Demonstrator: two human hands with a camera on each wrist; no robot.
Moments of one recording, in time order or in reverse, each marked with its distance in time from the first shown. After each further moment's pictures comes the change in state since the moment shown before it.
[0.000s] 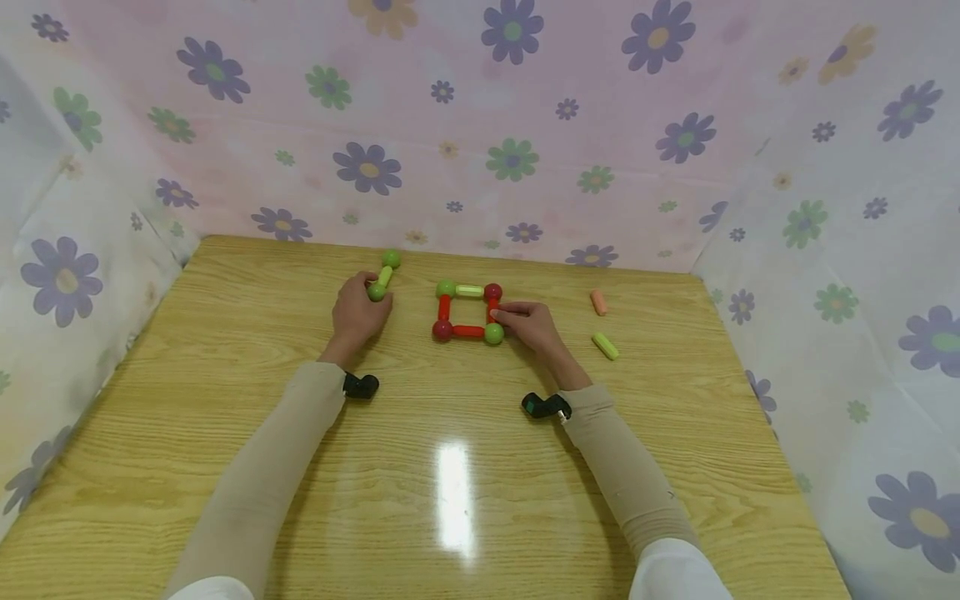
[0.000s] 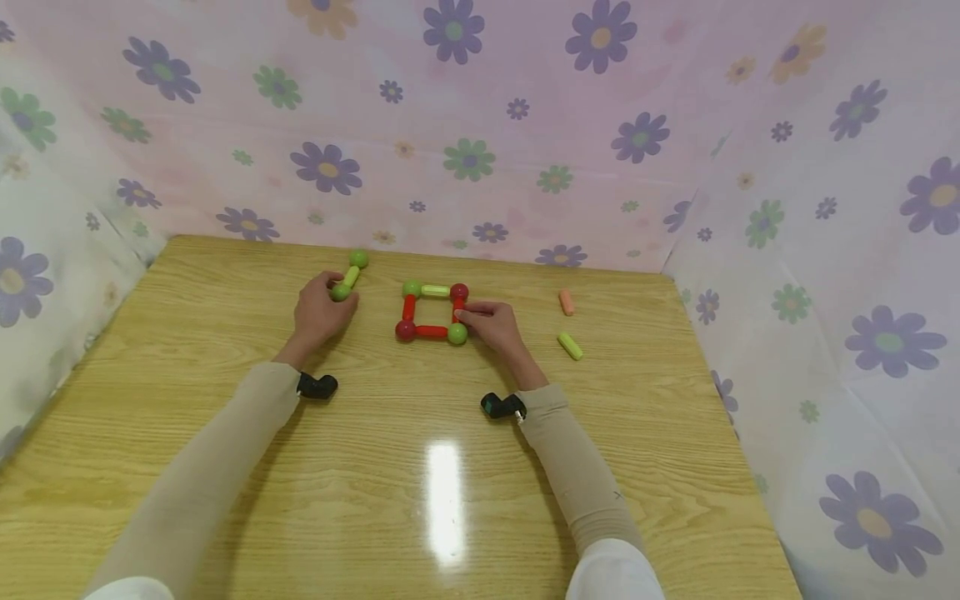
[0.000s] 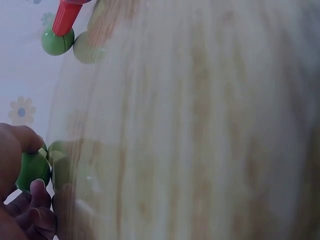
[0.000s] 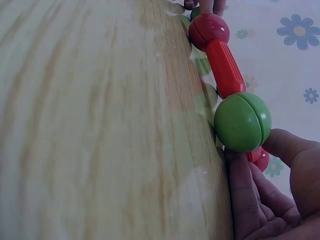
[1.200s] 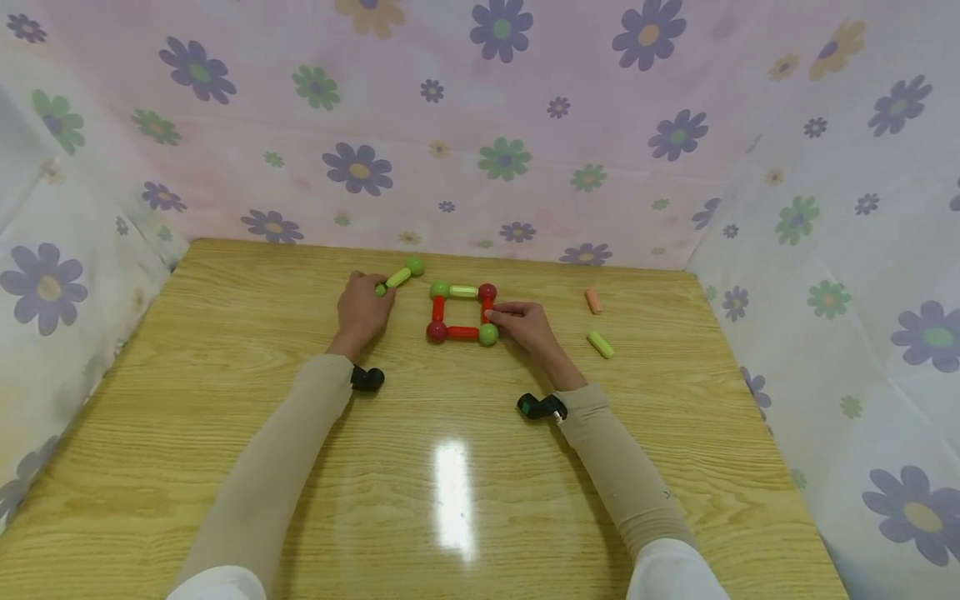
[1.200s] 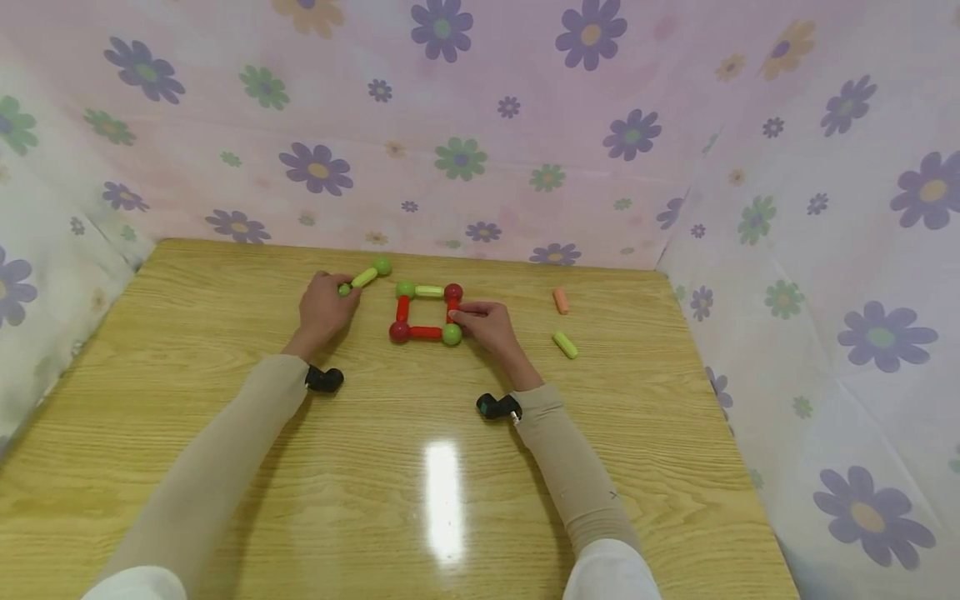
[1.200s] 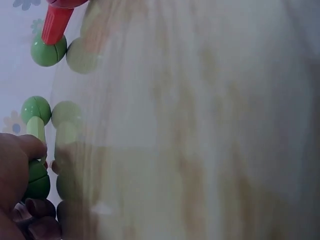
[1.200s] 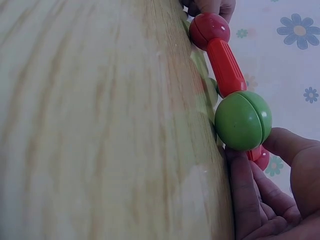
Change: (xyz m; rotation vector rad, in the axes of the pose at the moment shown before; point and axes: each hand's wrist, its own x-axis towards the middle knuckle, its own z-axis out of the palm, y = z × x) left_hand 0.015 0.010 0.015 0.148 -0.055 0.036; right_hand 0.000 0.003 0.001 -0.020 0.007 -0.016
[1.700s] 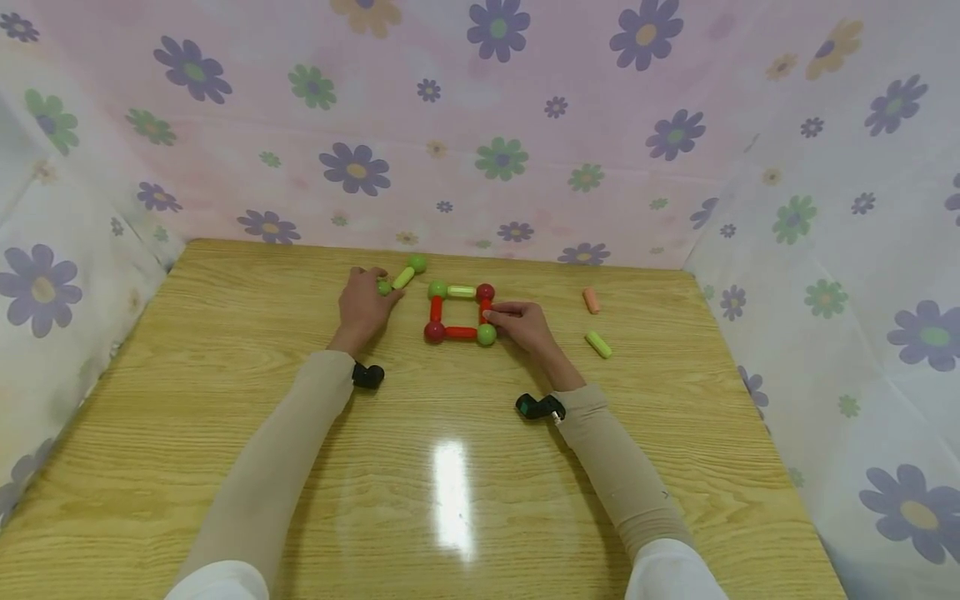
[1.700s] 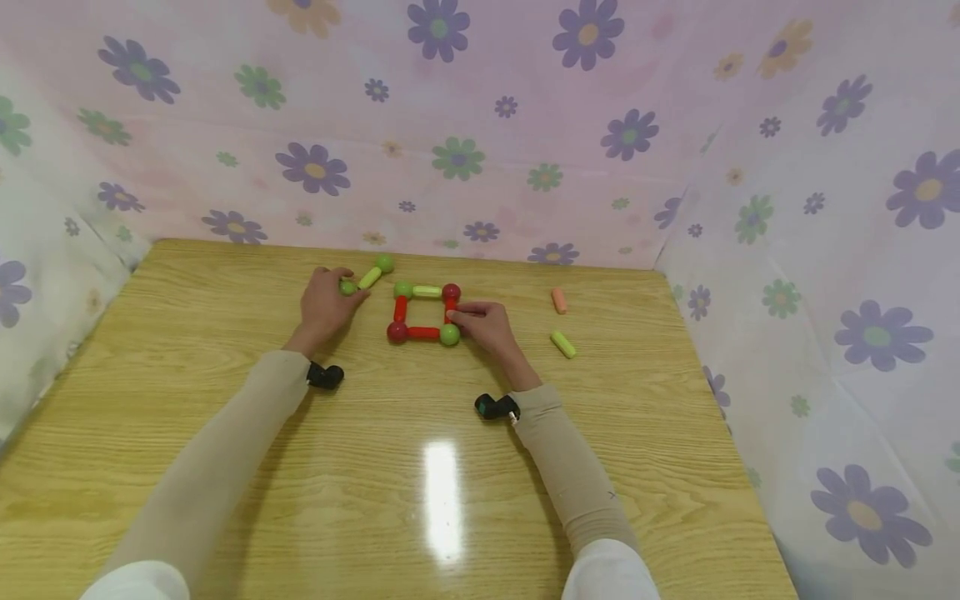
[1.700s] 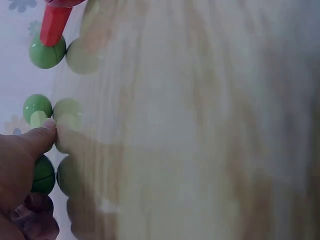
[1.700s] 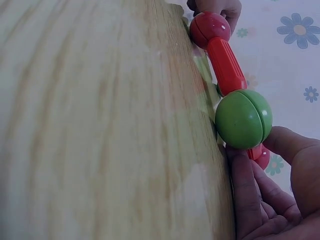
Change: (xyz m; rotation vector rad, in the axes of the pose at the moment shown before) left_hand 0.007 0.005 0.001 0.022 -0.011 0.018; right_hand 0.003 0.003 0.000 0.002 0.003 -0.007
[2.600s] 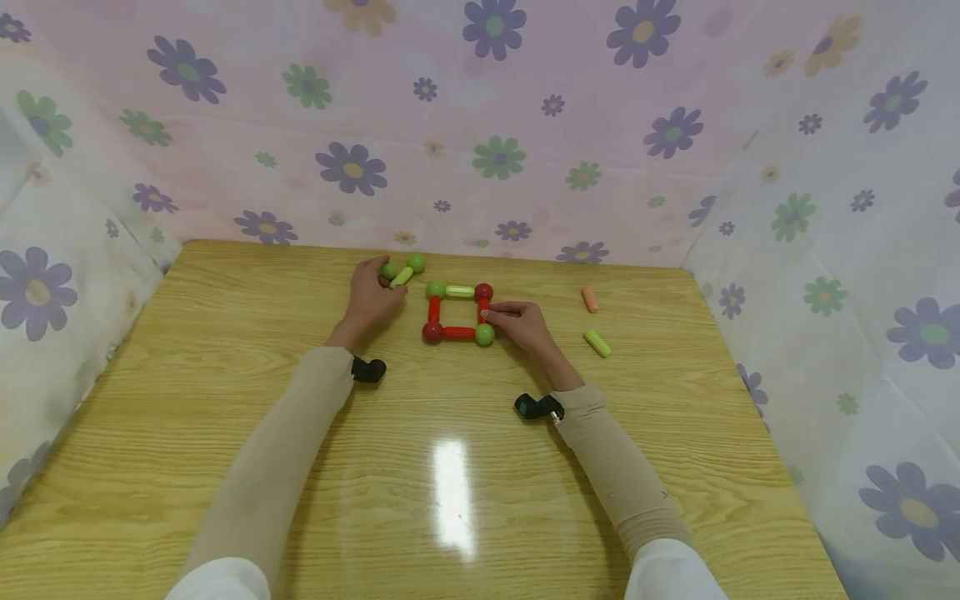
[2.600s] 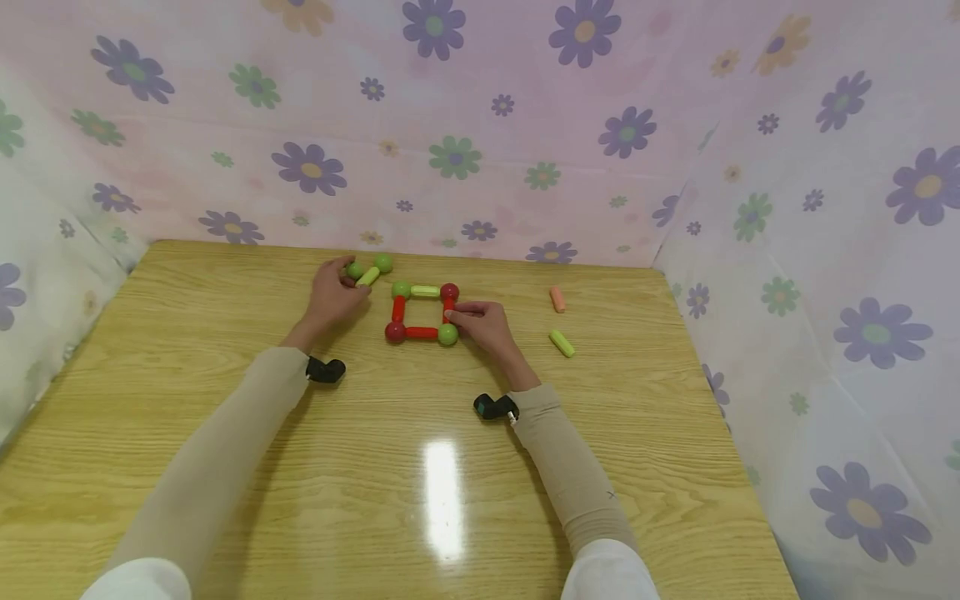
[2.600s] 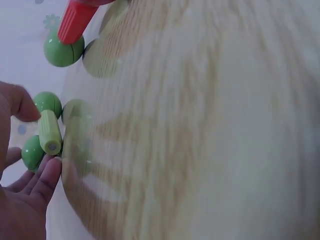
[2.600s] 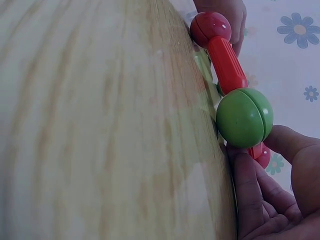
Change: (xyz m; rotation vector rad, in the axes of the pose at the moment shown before) left_hand 0.009 0.004 0.002 -0.360 -0.025 0.080; right_hand -0.001 0.001 0.000 0.005 0.001 -0.023
